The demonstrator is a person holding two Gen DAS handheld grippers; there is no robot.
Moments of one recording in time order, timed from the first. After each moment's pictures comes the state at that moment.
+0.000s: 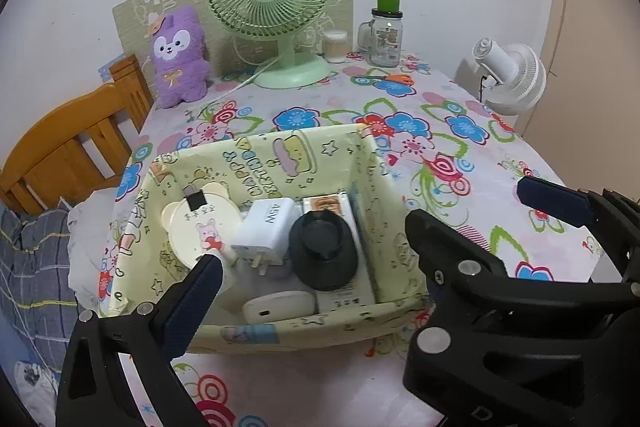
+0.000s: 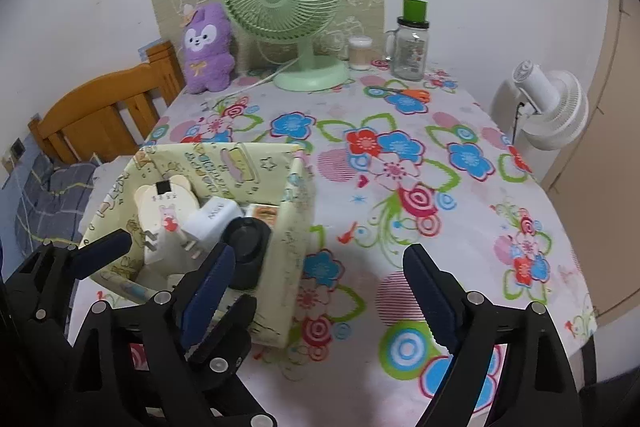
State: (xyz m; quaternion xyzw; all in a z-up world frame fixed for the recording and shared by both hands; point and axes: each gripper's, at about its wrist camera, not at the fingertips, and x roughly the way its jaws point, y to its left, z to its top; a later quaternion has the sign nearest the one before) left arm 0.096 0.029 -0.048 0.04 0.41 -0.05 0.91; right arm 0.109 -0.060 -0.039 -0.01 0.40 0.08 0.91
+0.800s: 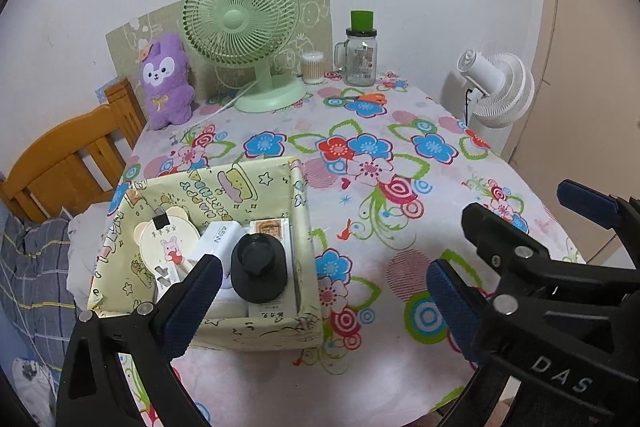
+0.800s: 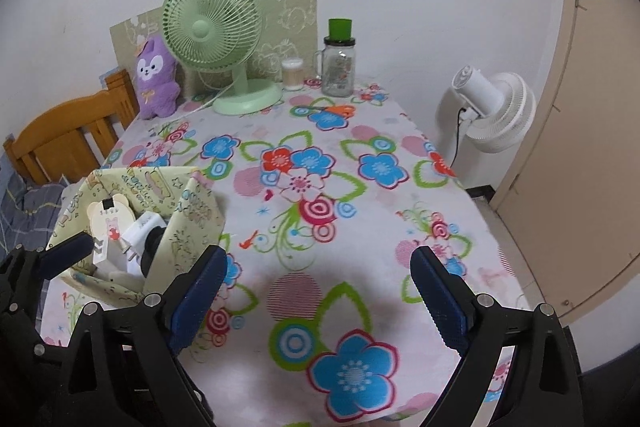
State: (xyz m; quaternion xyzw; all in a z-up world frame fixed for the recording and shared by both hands) left arm 0.082 -0.034 -0.025 0.05 0.39 -0.04 0.92; right arm 0.089 -0.150 -0.015 -0.01 0.37 0.02 0.93
